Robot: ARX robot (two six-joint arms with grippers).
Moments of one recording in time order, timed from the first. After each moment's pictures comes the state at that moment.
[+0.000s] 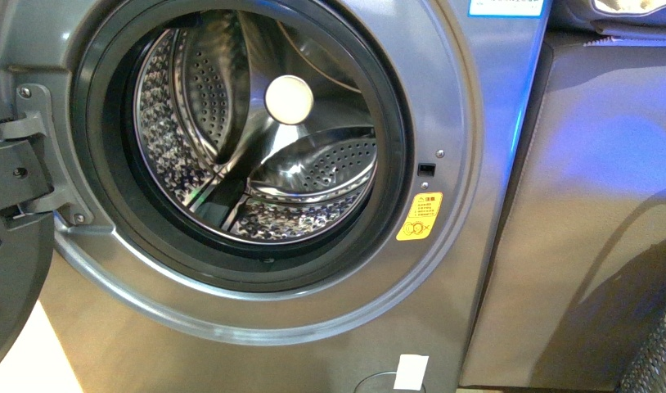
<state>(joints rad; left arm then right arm) 0.00 0.00 0.01 -0.01 0.00 0.00 -0.72 2.97 1.60 0.10 -0.19 -0.02</state>
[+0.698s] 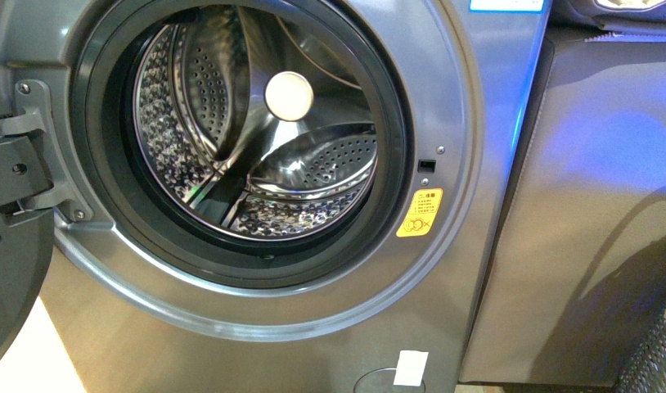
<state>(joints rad) 0.00 0.00 0.01 -0.01 0.00 0.00 -0.74 2.97 1.61 0.12 -0.16 -0.03</state>
